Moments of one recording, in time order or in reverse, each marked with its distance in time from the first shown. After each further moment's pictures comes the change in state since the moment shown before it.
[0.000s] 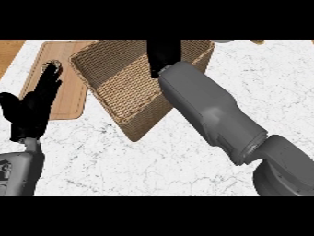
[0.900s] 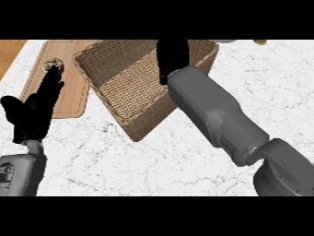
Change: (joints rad) left arm 0.014 -0.013 -0.010 -0.011 -0.007 -0.001 -0.009; right arm 0.050 0.000 -0.038 0.048 0.028 0.073 -0.038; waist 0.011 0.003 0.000
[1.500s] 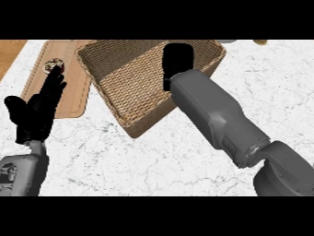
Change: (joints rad) left arm 0.003 -0.012 -0.012 -0.012 -0.012 0.009 0.013; right arm 0.032 0.000 -0.052 0.003 -0.025 0.090 0.076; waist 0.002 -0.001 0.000
